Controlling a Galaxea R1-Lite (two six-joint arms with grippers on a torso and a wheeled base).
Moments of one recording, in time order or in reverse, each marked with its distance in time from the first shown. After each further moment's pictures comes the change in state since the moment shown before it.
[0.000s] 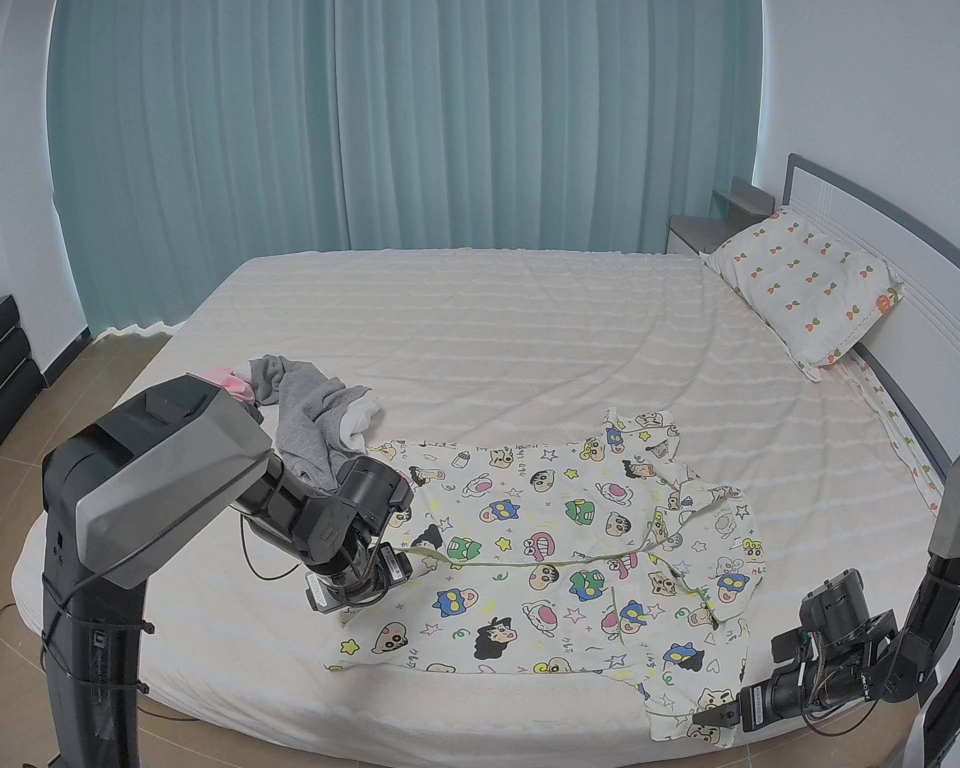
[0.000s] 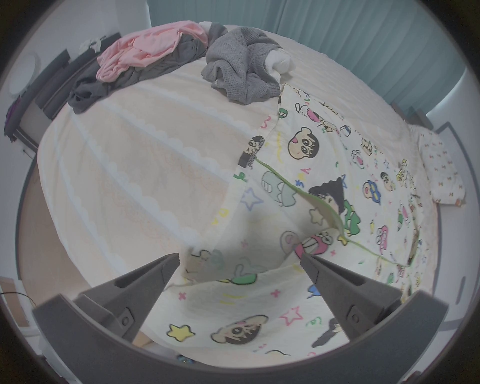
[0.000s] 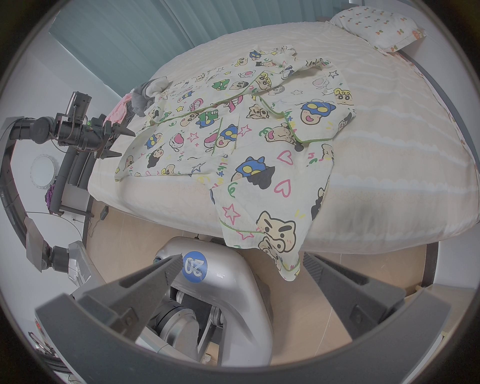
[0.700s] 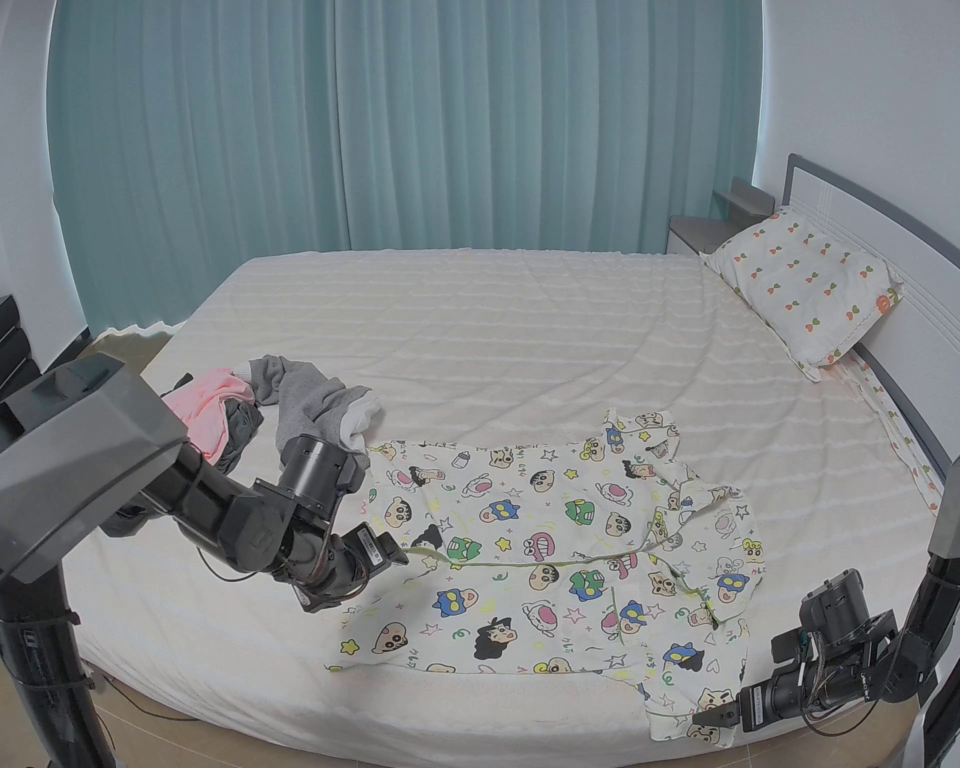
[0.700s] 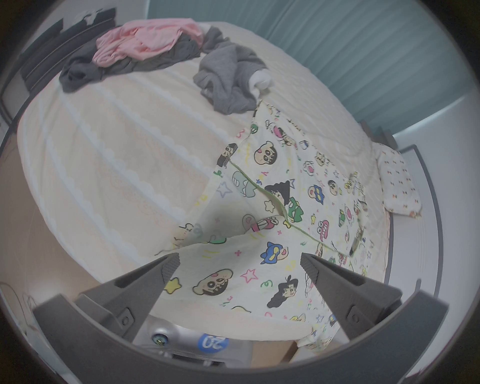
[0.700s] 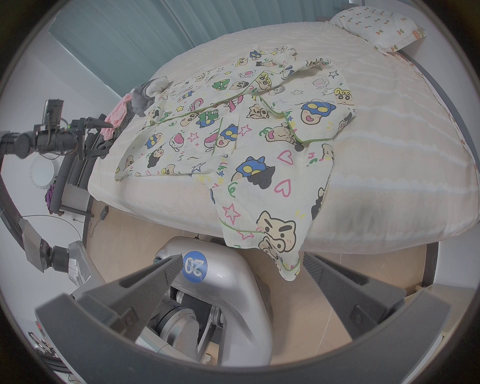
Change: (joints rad) left arm 0.042 -0.201 0.214 -0.168 -0.225 -0.096; right arm 0.000 0.001 0.000 0.000 0.000 0.000
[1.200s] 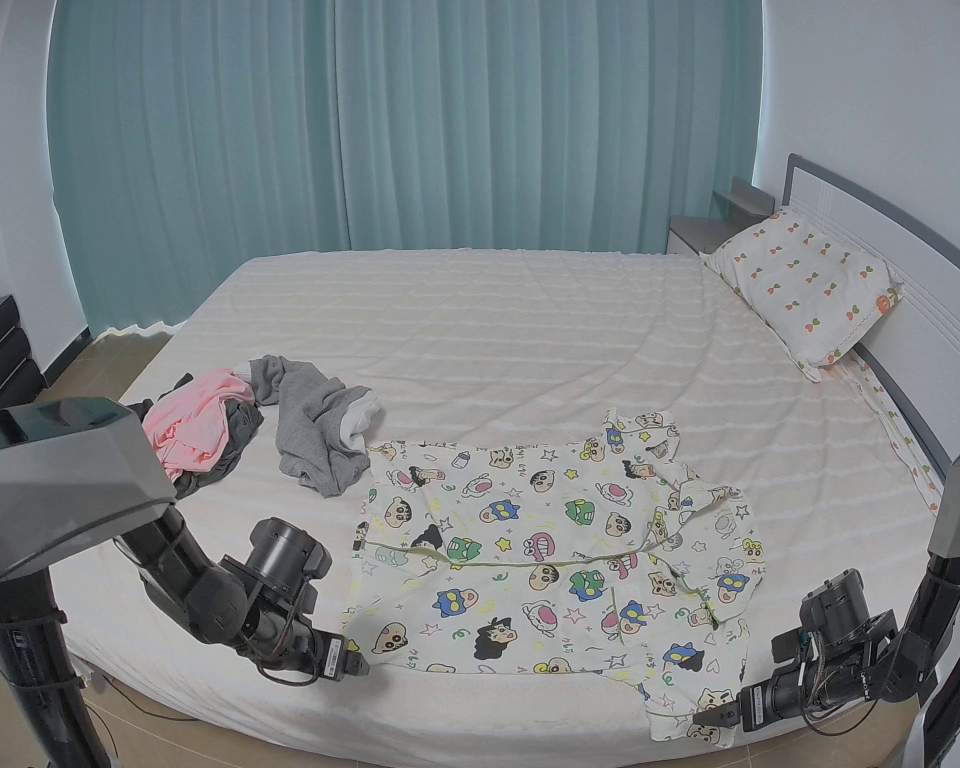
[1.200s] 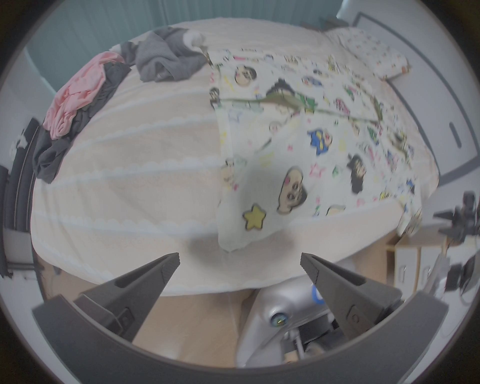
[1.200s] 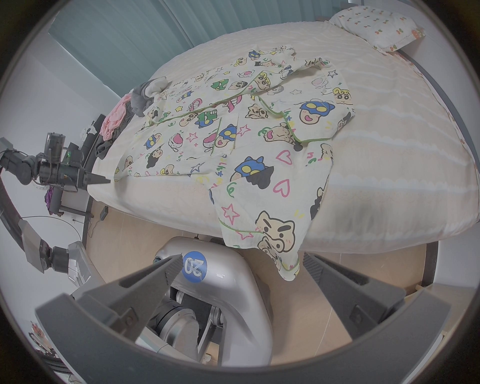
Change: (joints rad) left arm 0.015 -0.094 0.380 -0.158 0.027 0.666; right arm -0.002 0.001 0.000 0.000 0.000 0.000
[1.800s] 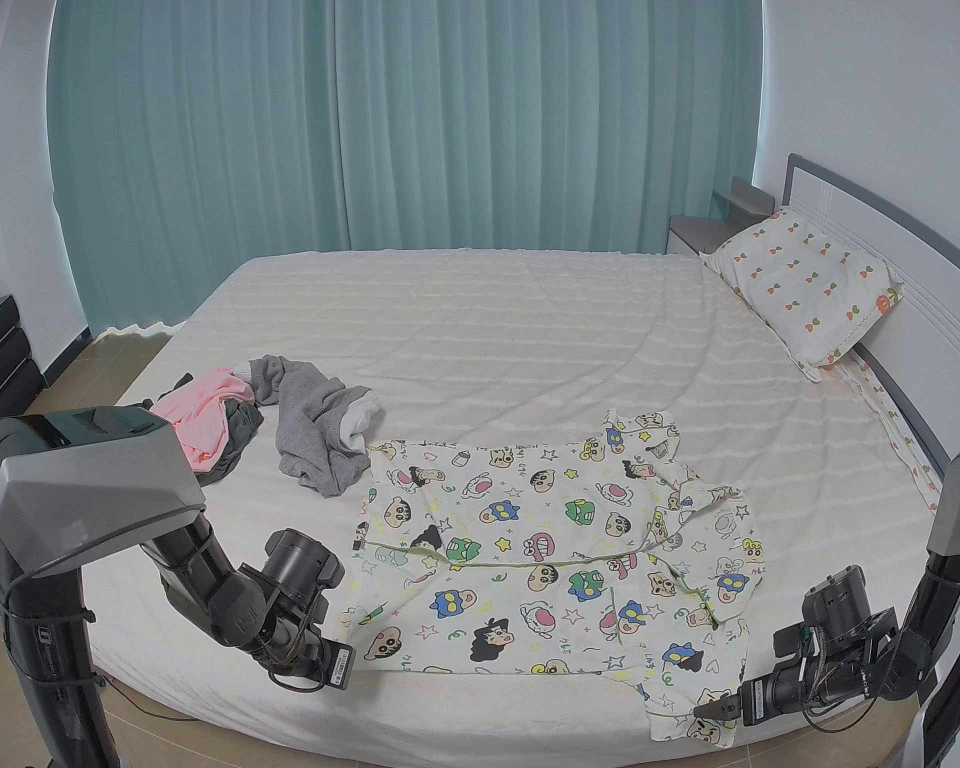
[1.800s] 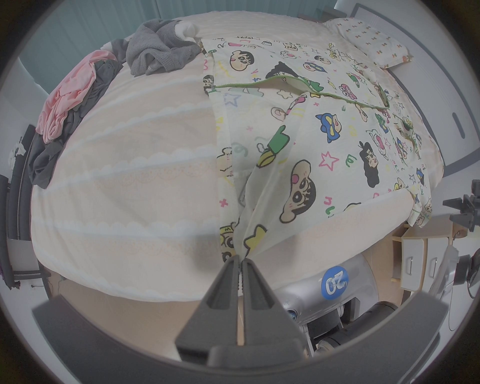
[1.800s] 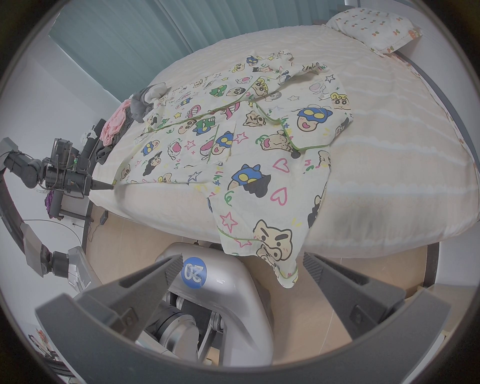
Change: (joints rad) left arm -0.008 0.110 -0.015 -0.001 0.023 0.097; right arm -0.014 0.010 0.000 -0.016 0.000 0.000
